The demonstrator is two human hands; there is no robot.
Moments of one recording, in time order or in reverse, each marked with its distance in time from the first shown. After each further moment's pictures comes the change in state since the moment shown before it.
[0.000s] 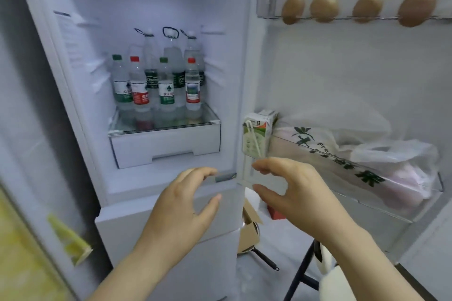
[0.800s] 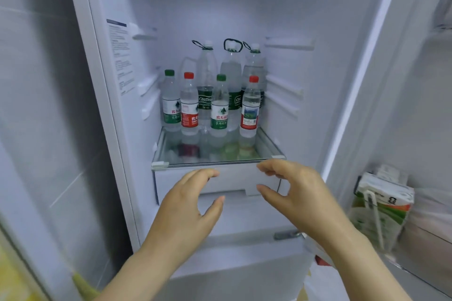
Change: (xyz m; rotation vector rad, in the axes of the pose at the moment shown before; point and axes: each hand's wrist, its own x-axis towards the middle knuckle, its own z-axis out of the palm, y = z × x) left_hand 0.139 -0.161 -0.060 0.065 0.129 -0.114; right_hand 0.221 -0.020 0.127 0.054 -0.017 -0.090
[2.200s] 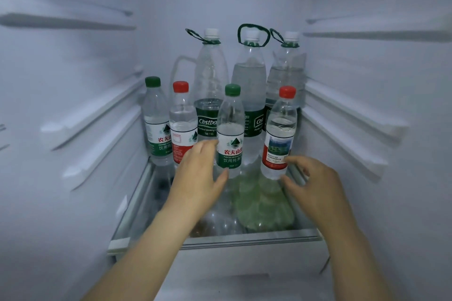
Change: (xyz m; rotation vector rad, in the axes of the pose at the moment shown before) left_hand 0.275 -0.111 0.077 0.344 0.095 -0.002; right_hand 0.236 0.149 0.105 0.158 0.128 0.190
